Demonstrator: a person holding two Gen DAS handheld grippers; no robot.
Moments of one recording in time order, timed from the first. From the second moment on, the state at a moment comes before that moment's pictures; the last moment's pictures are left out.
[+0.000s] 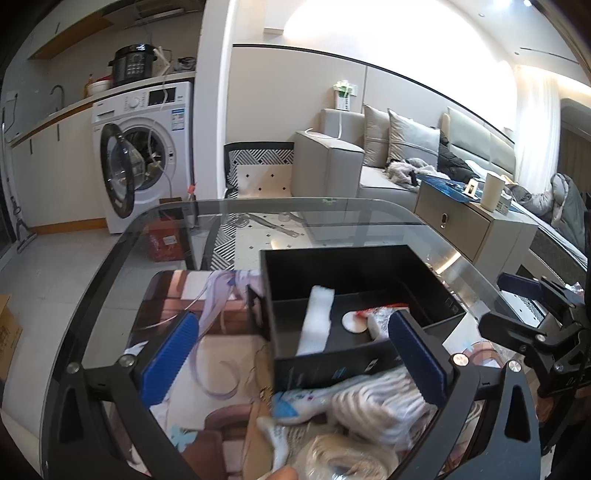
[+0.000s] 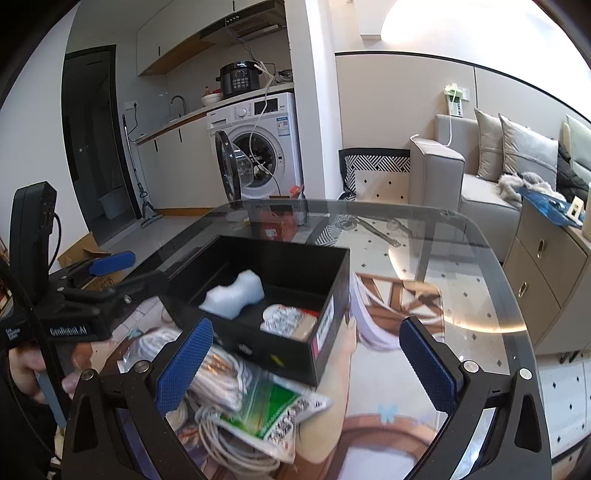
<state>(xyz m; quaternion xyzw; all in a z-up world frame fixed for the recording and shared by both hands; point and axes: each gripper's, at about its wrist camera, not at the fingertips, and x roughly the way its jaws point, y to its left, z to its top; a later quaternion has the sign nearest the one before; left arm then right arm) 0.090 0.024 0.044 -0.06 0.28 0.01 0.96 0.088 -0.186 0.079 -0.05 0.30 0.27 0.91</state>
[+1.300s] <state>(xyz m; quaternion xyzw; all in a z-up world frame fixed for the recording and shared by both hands) 0.031 0.020 0.001 -0.05 0.33 0.00 0.94 0.053 -0.204 0.056 -0.05 0.33 0.26 0.91</state>
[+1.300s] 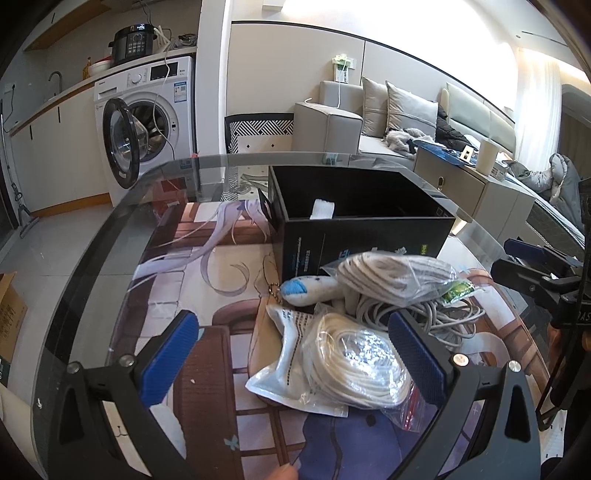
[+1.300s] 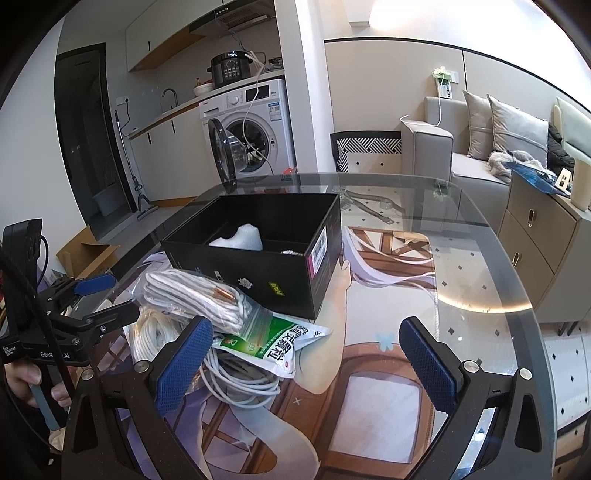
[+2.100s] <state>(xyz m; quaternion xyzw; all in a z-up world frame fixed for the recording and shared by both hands) 0.033 0.008 -0.004 -0.03 0.34 -0.03 0.94 0.069 -0.184 0.033 -0.06 0.37 0.28 0.88</state>
